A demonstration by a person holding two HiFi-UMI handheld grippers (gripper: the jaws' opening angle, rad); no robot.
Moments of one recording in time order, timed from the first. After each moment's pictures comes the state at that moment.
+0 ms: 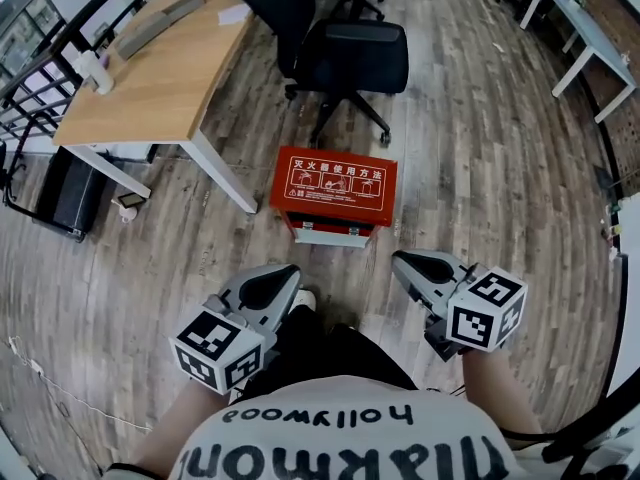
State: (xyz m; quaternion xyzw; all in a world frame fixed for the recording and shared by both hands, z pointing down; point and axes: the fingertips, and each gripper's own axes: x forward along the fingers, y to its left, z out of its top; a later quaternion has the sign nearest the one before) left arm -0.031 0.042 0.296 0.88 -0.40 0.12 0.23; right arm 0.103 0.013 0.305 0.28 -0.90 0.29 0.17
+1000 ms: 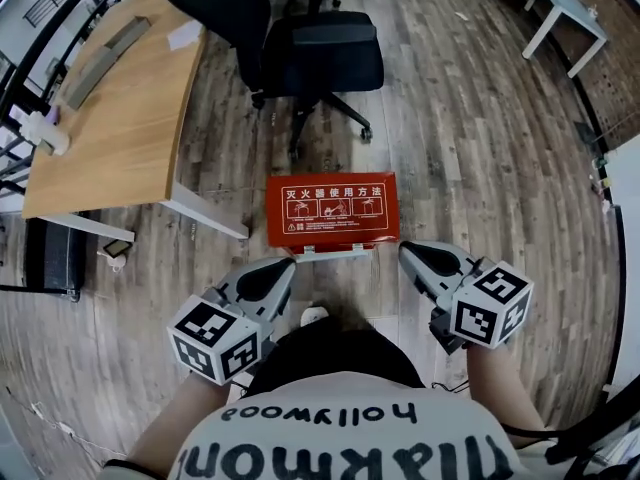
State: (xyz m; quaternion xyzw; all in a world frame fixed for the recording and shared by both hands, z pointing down) left arm -0.079 -0.088 0.326 0.90 -0.32 0.14 0.27; right arm 0.076 -0.090 0.319 0.39 -0.86 0.30 0.16
